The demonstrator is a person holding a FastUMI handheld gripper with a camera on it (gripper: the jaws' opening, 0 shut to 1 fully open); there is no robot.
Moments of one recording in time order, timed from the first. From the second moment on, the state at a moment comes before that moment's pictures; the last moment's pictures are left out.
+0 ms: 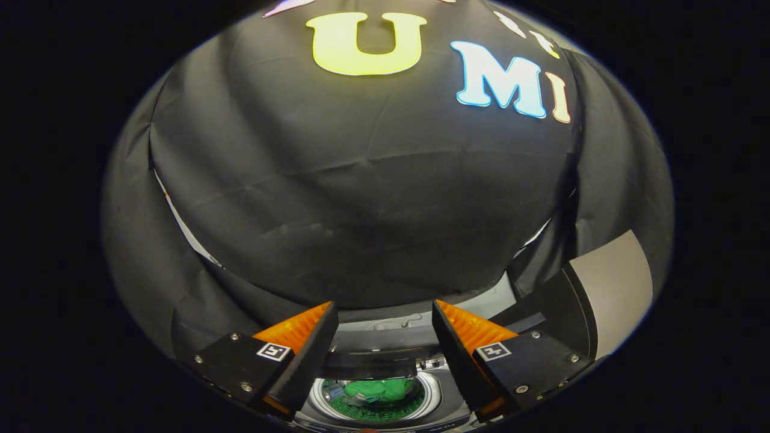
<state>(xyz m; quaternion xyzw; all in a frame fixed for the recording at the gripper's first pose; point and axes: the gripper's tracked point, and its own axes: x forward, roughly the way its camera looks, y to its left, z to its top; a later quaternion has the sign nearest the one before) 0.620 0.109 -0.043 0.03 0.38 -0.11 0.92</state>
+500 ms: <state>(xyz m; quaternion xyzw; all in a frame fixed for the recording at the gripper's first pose) 0.612 0.109 -0.045 0.02 0.35 -0.11 0.93</state>
